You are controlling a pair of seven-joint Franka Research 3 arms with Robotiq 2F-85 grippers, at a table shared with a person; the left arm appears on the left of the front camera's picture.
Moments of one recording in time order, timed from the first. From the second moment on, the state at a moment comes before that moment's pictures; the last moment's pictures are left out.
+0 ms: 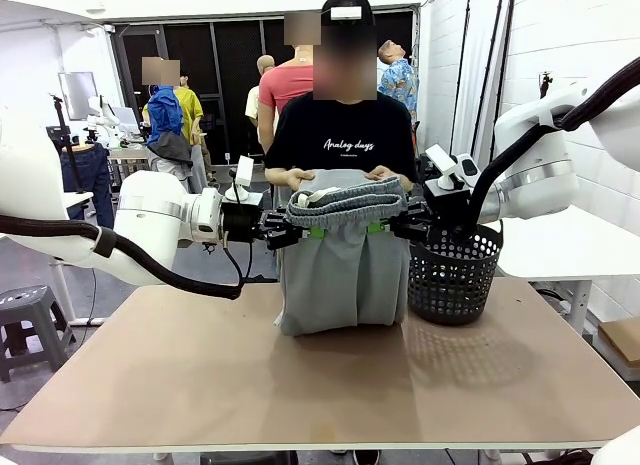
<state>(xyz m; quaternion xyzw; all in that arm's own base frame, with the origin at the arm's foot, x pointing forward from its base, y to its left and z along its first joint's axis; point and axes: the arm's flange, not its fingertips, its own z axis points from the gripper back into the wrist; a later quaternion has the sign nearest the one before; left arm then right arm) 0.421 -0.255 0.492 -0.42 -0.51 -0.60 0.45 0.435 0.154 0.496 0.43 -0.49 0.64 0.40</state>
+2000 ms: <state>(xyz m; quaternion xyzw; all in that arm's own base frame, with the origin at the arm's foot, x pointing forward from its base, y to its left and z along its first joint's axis) 0.421 -0.255 0.492 -0.42 -0.51 -0.60 0.45 0.435 0.154 0.496 0.43 -0.49 0.64 0.40</state>
